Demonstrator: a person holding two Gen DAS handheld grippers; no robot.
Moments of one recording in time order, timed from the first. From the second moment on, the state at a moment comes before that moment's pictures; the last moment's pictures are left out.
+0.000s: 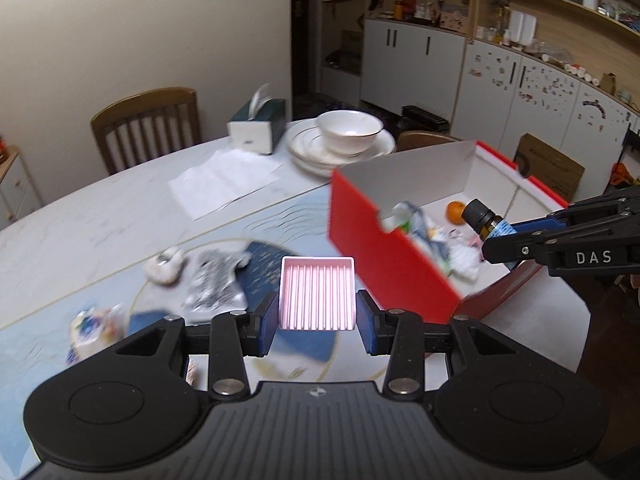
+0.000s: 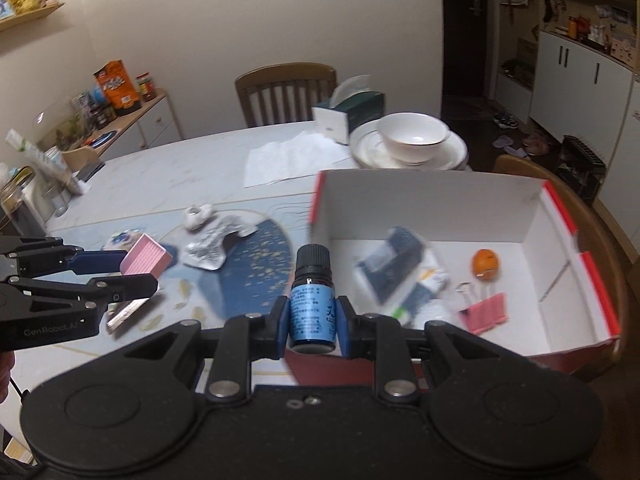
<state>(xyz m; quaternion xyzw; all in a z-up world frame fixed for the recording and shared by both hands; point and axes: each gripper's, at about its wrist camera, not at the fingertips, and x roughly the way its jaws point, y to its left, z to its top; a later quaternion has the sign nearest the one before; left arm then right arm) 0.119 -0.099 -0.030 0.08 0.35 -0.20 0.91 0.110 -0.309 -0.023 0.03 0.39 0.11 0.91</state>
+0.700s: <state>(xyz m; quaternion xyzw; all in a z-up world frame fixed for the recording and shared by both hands) 0.164 -0.233 -0.037 0.11 0.35 -0.25 0.89 0.132 -0.418 -0.031 0.03 0.40 0.07 0.92</state>
